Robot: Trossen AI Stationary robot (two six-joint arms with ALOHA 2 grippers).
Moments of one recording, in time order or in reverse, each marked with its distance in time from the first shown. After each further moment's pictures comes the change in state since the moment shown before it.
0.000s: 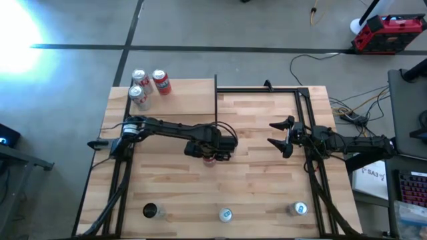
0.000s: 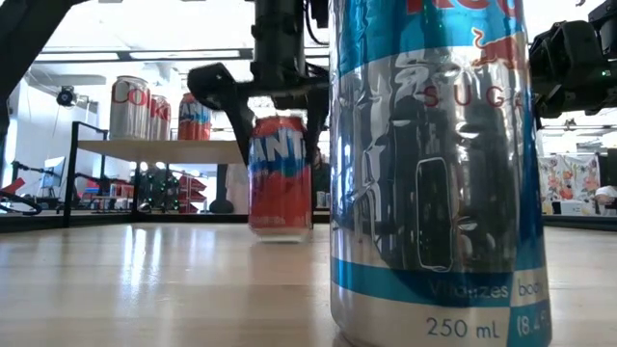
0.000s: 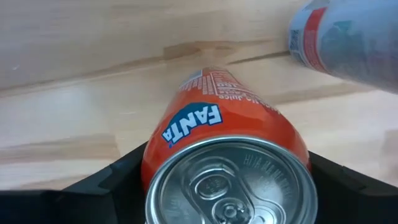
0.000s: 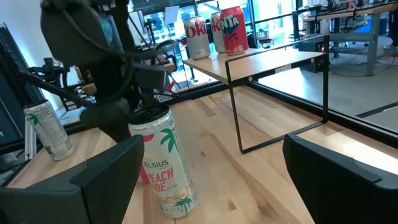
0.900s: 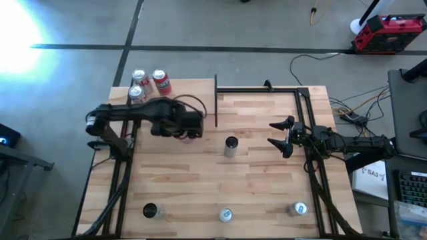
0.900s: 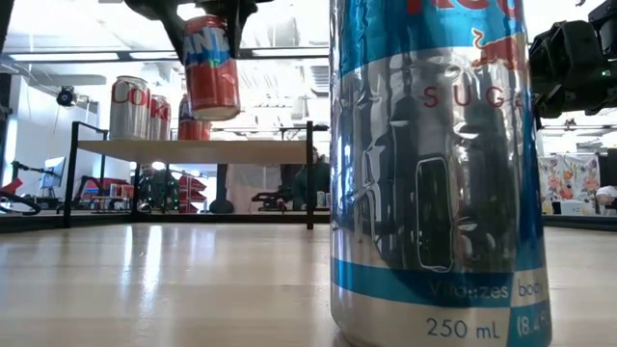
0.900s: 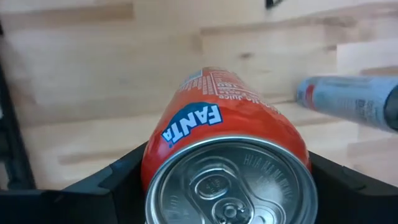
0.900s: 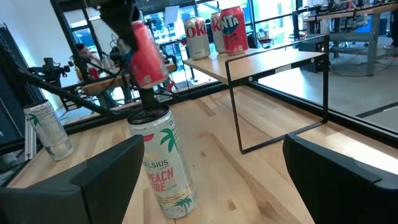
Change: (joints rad) left arm 0.062 -0.415 -0.017 -0.328 -0.175 0.000; right arm 0.000 0.000 0.000 0.000 0.000 0.000
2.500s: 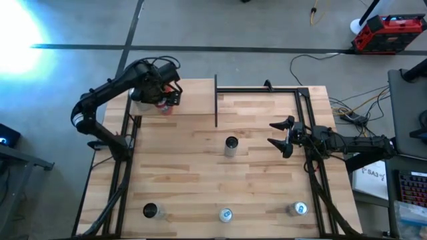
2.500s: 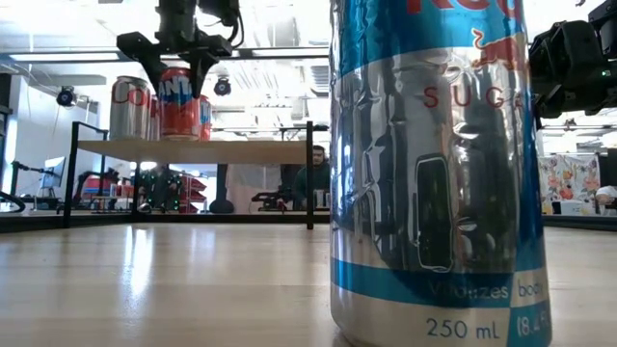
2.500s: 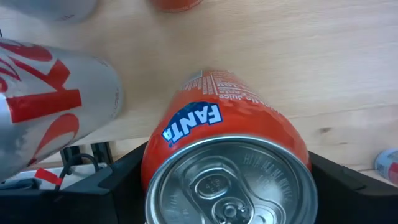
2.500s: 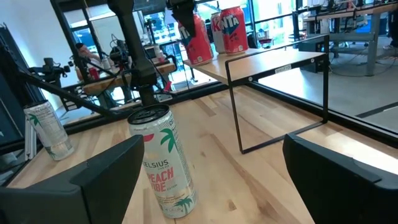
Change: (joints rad) left arm 0.562 -0.153 -0.165 -0.007 0.020 0.591; right arm 0.000 0.000 0.000 0.000 0.000 0.000
